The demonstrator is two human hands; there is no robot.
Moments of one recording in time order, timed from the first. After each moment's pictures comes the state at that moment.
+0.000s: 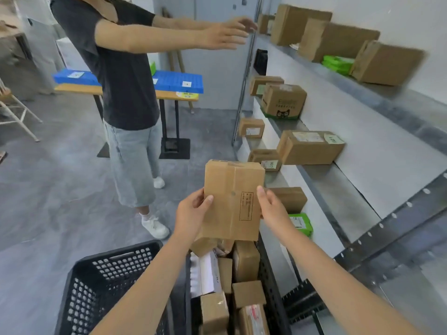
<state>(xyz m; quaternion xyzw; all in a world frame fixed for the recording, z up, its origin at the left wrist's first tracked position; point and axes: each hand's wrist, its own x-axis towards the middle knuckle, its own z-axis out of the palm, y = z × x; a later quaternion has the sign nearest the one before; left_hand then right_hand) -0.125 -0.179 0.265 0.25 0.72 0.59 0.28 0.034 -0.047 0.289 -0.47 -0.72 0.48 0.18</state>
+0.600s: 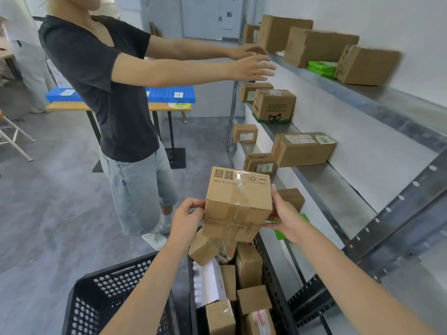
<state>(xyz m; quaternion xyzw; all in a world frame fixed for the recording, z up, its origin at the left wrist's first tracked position) -0.134 -0.187 0.274 0.22 0.70 0.60 0.33 0.051 -0.039 0.312 -0.50 -0.52 0.66 0.20</state>
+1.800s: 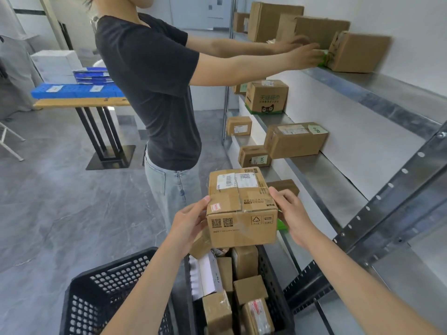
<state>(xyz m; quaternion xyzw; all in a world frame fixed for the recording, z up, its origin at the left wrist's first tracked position) -0.107 -0.183 0.281 0.13 0.57 0.65 0.49 0.093 -0.044 0.304 -0.46 -0.60 0.60 0.29</state>
